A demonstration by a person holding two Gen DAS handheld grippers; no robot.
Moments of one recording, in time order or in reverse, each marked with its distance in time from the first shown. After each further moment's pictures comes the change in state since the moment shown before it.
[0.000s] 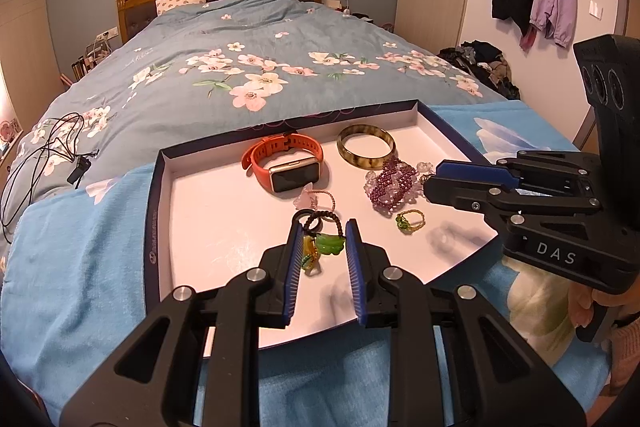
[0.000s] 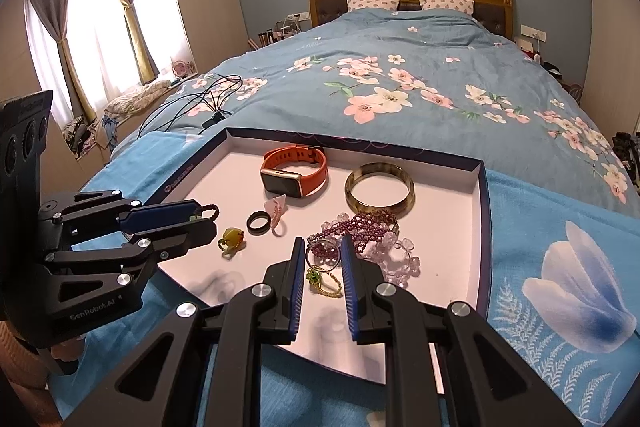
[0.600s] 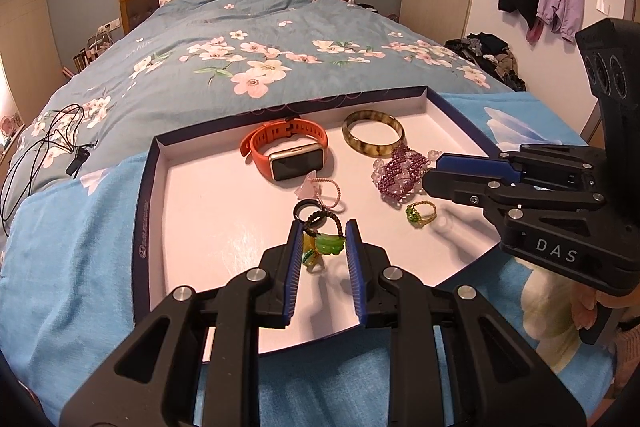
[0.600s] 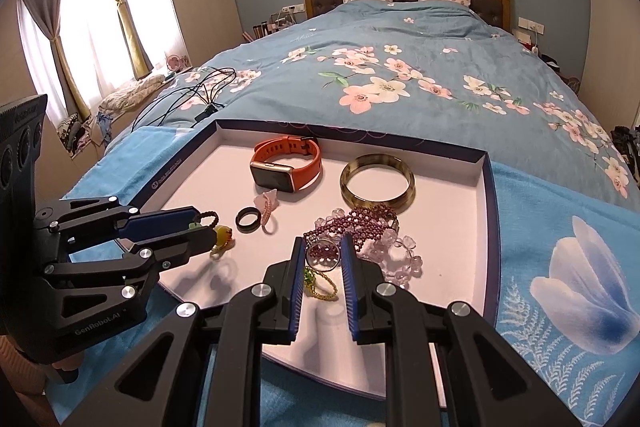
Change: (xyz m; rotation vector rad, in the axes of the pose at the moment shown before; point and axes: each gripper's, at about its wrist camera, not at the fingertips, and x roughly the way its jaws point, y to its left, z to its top) left arm 0.018 0.001 -0.003 -0.010 0.037 0.014; right arm 0.015 -0.001 0.003 0.009 0.030 -0.015
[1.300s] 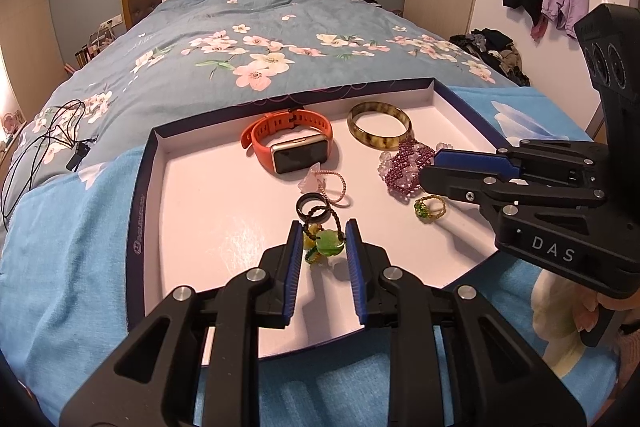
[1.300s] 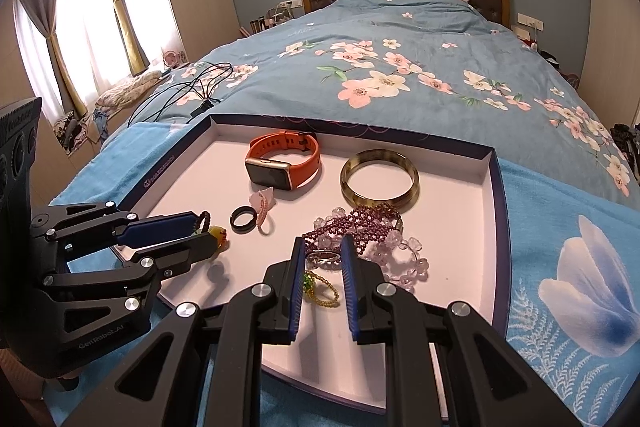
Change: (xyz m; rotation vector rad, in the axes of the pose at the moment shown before) left arm 0.010 0.000 -0.002 -0.004 0.020 0.013; right arm 0.009 0.001 0.000 0.001 0.017 -0.011
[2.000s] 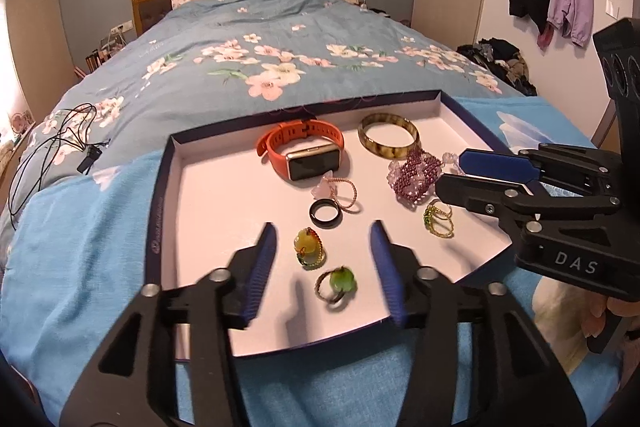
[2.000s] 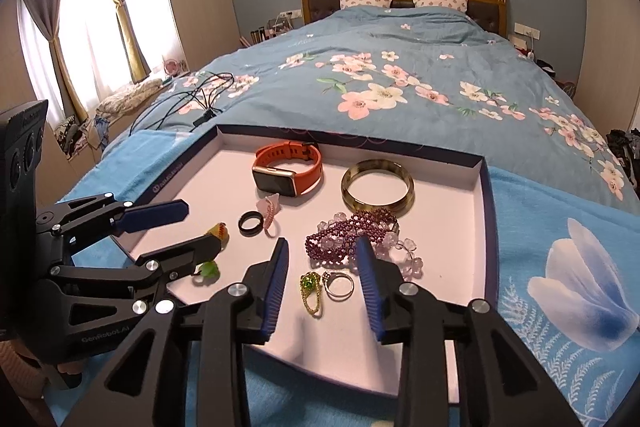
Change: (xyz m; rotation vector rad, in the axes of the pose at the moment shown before) left arm -0.017 0.002 -0.002 -0.012 -0.049 0.035; right arm -0.015 0.002 -0.002 -0.002 -0.048 -0.006
